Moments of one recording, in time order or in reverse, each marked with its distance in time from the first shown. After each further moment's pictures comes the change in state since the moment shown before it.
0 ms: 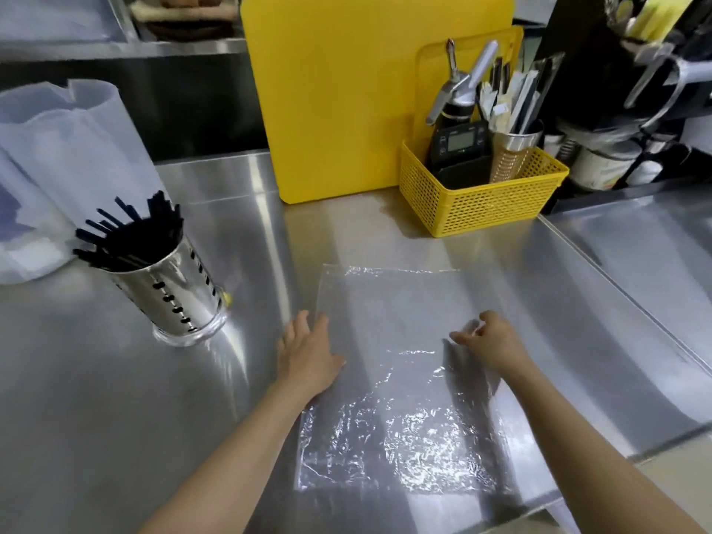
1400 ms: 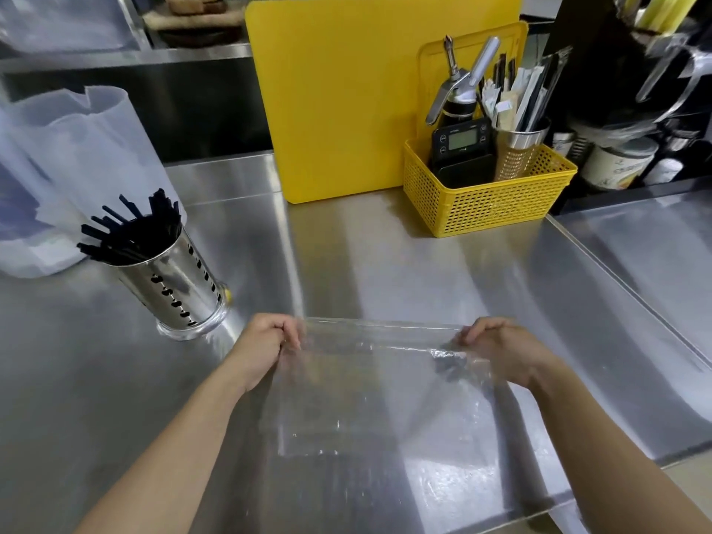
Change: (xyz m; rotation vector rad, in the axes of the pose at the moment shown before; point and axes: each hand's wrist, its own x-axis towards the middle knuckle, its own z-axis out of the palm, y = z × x) left_hand -0.002 -0.034 -0.032 -1.096 -0.068 -0.054; right_hand 0.012 0.025 -0.018 1.060 -0.549 -0.089
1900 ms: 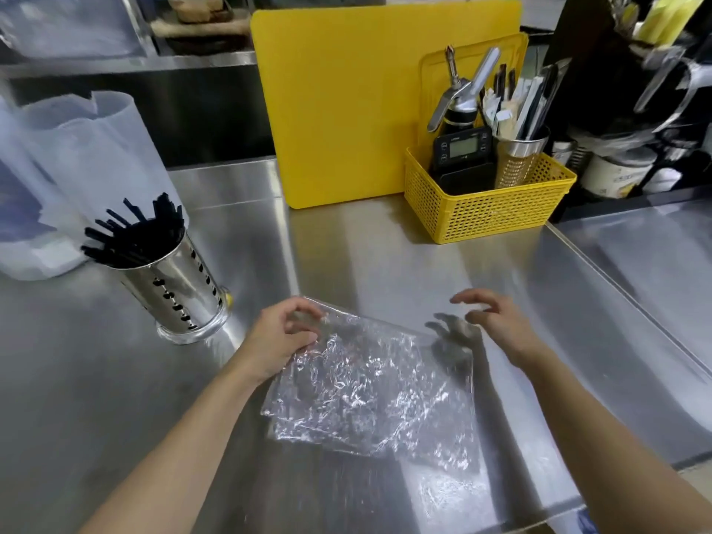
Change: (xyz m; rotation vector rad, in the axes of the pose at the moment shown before) left_hand -0.003 0.016 0.006 0.153 -0.075 0.176; right_hand 0.008 -0.031 0.020 -0.641 0.194 -0.374
